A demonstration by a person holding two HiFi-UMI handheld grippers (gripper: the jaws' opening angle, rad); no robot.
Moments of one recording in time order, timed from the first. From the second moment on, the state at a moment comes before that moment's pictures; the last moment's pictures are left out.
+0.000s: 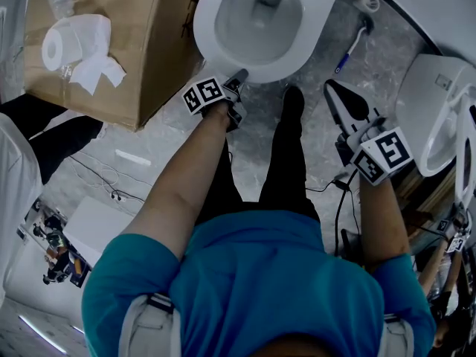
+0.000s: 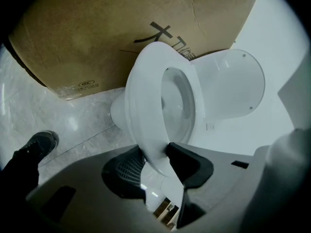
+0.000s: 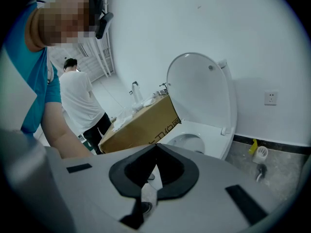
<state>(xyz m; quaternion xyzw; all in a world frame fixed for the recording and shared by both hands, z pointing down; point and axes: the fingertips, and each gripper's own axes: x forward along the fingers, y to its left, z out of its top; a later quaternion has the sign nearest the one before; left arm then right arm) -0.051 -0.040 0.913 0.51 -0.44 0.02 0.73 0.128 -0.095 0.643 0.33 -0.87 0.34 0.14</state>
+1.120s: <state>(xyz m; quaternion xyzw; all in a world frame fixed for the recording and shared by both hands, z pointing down) -0.054 -0.036 0.941 0.49 -0.51 0.25 0.66 0.131 -0.079 0.651 0.33 -0.86 0.35 0.14</state>
